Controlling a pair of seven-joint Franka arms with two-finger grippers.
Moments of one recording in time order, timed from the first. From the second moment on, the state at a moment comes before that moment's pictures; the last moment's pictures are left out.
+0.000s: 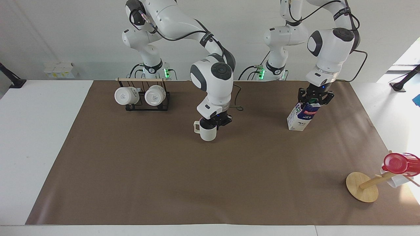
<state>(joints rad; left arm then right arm) 0.06 -0.30 -0.11 -2.38 -0.03 2.24 0.21 0.58 0.49 0.06 -1.52 -0.04 2.00 0.73</state>
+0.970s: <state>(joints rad) 0.06 -0.30 -0.10 -2.21 -0.03 2.04 0.16 0.67 0.54 0.07 -1.50 -0.04 2.00 0.77</state>
